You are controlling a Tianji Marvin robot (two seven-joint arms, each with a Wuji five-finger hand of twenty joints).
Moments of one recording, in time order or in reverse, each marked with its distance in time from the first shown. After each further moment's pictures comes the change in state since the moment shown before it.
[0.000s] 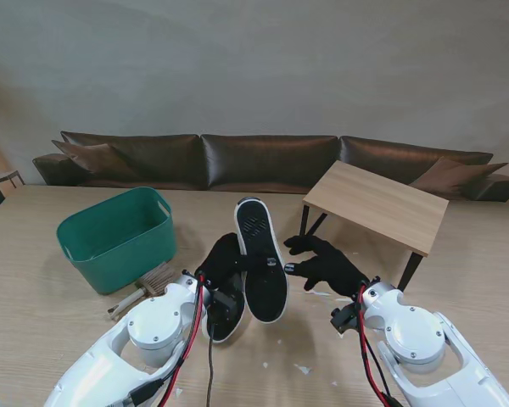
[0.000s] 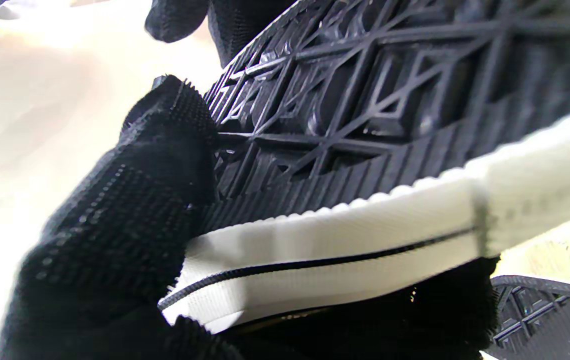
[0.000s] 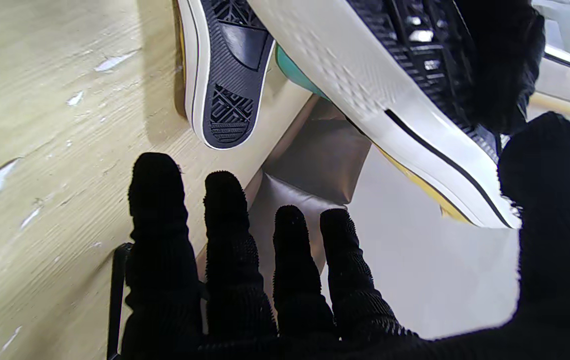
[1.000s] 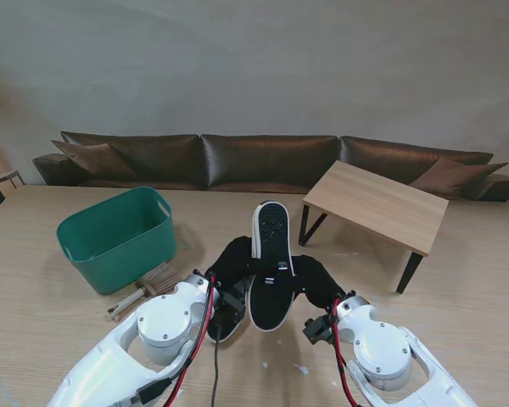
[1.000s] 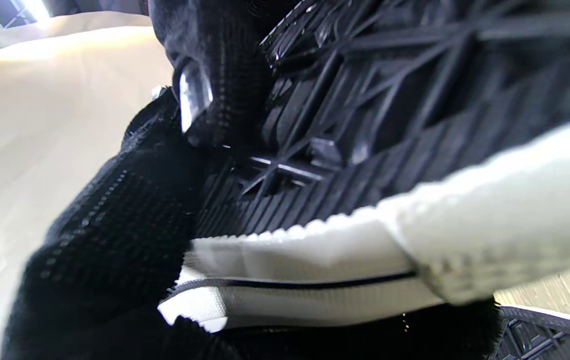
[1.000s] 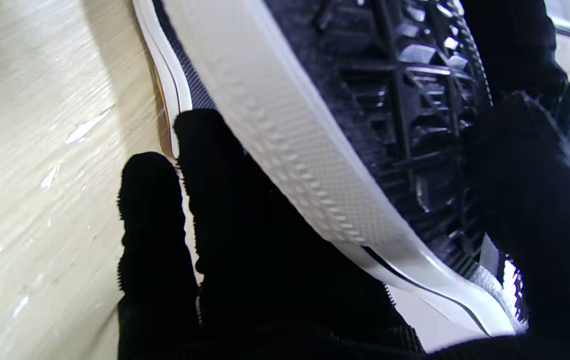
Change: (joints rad) left arm -0.038 -0.001 0.051 0.017 0.023 0.035 -0.018; right arm 0.006 -0.032 -0.143 0.028 0.053 0.012 -0.188; left_hand -0.008 0.042 0.002 0.000 -0.001 0.005 0.029 0.038 0.036 -0.008 0.092 0.015 0.000 0.011 0.240 0.080 -0.027 0.038 0.201 0.147; right_hand -0.023 -0.179 0.417 -0.225 0.534 0.125 0.319 -0.050 0.614 0.109 0.175 0.137 0.503 0.002 0.421 0.116 0.014 0.047 0.398 -0.024
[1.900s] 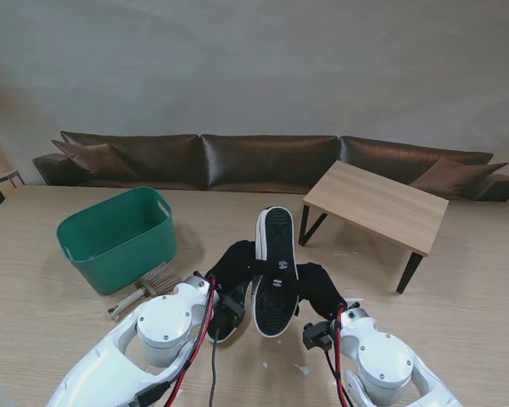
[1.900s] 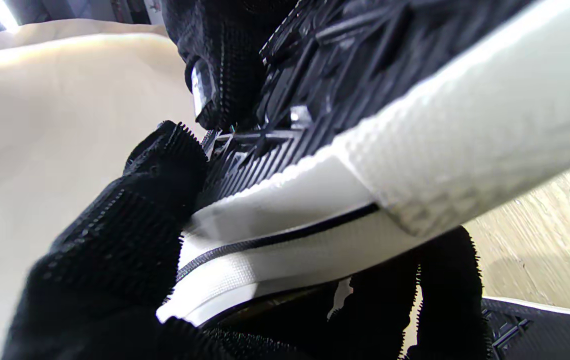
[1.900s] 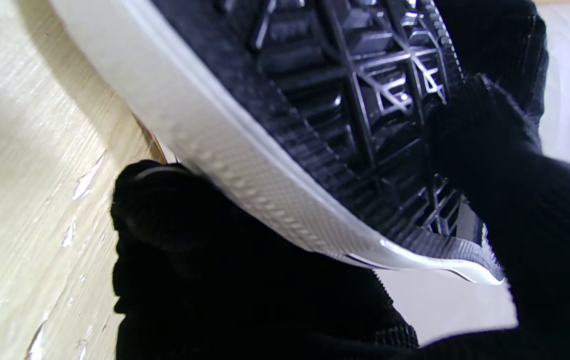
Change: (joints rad) left arm 0.020 0.003 -0.013 -0.039 0.053 0.077 -0.014; right arm -0.049 -0.039 0.024 0.027 0.217 -0.038 -0.038; left_hand -0.052 0.146 0.021 0.014 0.000 -0.083 -0.920 -0.288 -0.248 -0.012 0.121 -0.199 -0.343 0.067 -0.293 -0.044 -0.428 -0.013 -0.352 0.046; right_hand 0.069 -0.112 0.116 -0.017 0.117 0.091 0.072 0.085 0.195 0.111 -0.001 0.151 0.135 0.118 0.325 0.122 -0.001 0.036 0.173 -0.011
